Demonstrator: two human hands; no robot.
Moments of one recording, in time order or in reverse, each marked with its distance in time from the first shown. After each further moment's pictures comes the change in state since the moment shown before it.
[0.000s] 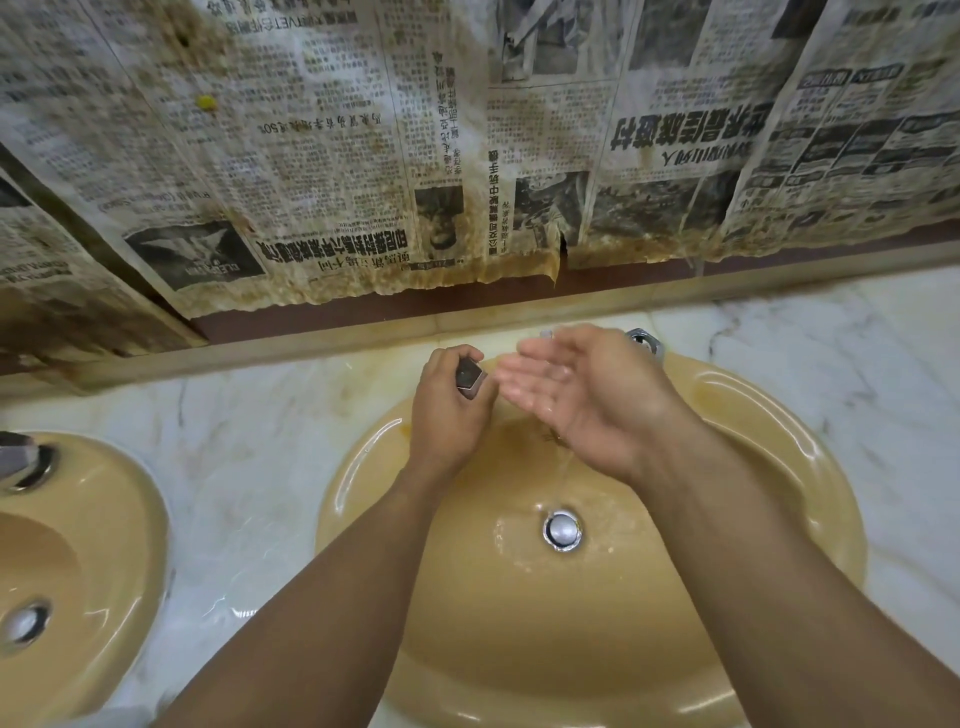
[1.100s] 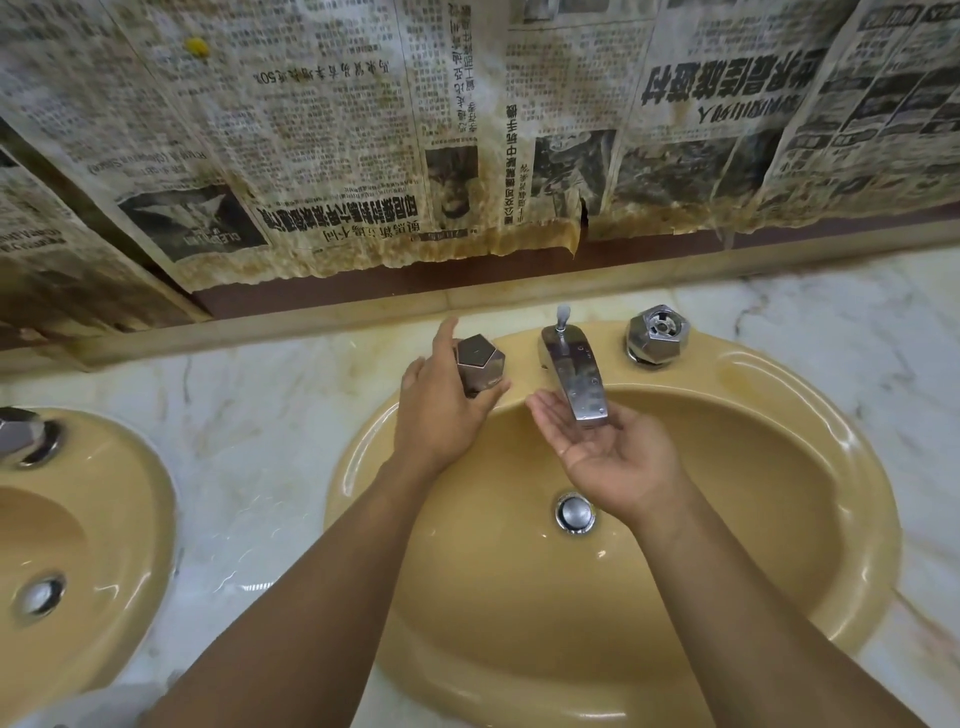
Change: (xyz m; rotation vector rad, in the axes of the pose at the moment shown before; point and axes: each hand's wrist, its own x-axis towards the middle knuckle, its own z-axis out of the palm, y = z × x) left_hand -0.008 -0.011 -0.022 0.367 -0.142 -0.042; right_hand 0.053 0.068 -0.065 0.735 0.040 0.261
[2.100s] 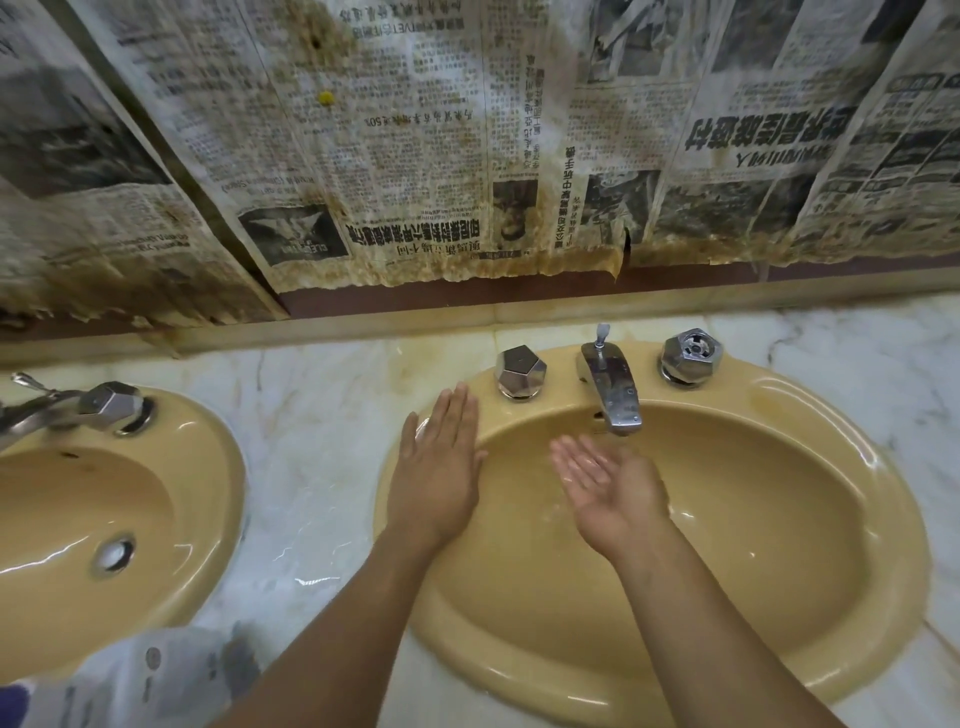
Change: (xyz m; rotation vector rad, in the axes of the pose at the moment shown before) left_hand -0.079 -0.053 -0.020 0.578 -0.104 0.109; right_hand -0.004 0.050 -0.018 -0.260 0.163 -0.207
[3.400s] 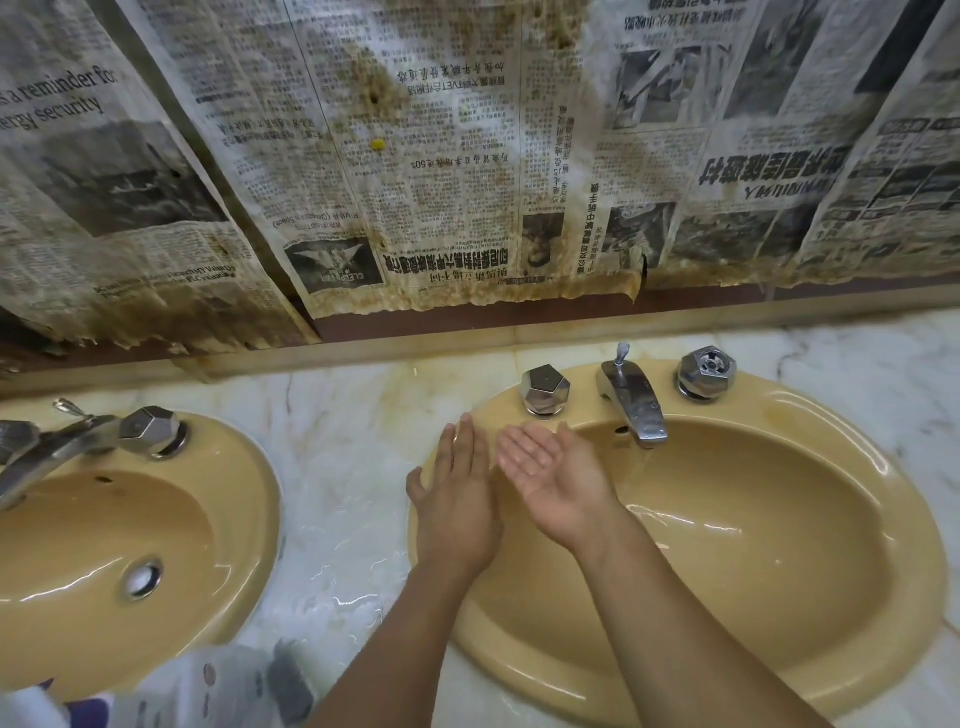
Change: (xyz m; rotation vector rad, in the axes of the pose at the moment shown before) left_hand -0.022 0.005 -0.014 -0.066 -0.075 -0.194; right_hand 0.001 0.052 0.055 0.000 -0.232 0.090
